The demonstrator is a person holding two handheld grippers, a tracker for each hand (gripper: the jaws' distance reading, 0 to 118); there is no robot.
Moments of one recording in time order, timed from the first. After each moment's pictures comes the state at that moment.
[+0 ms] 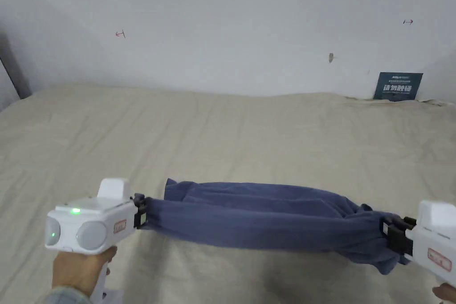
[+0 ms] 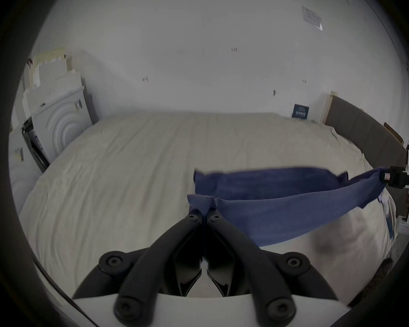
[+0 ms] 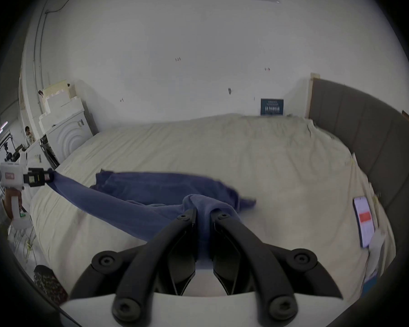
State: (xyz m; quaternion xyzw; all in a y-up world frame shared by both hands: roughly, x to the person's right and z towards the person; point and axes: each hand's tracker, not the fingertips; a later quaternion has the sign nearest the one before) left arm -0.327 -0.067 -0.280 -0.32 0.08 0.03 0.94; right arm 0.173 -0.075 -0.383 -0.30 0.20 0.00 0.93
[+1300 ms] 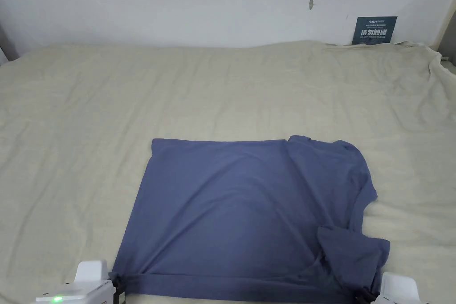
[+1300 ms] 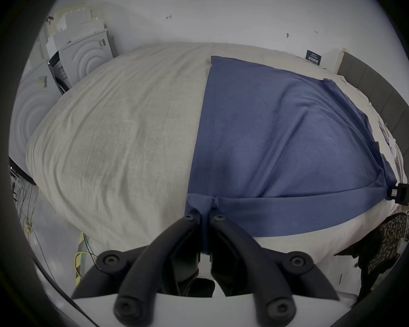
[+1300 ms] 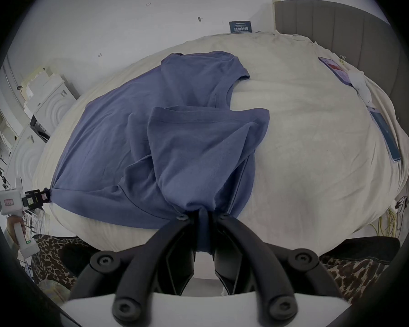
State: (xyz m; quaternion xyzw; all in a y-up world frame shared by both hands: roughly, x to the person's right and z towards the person) left arm -0.302 -0.211 -0.067 -0.46 0.13 0.07 0.88; right arm 0.199 -0.210 -0.149 -0.47 0.13 -0.04 0.87
